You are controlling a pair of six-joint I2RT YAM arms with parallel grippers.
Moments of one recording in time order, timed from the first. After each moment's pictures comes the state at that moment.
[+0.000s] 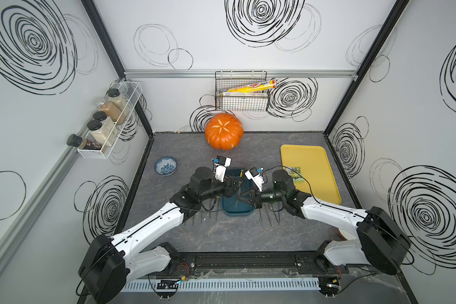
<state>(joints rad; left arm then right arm) -0.63 1.12 0.72 0.10 0.39 -0.57 0.75 1.35 0.65 0.33 -0.76 0.51</state>
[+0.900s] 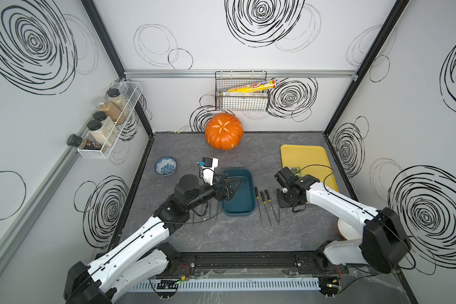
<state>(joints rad) -0.63 0.89 0.67 0.06 0.29 -0.59 0.59 1.40 0.91 -0.93 0.18 0.46</state>
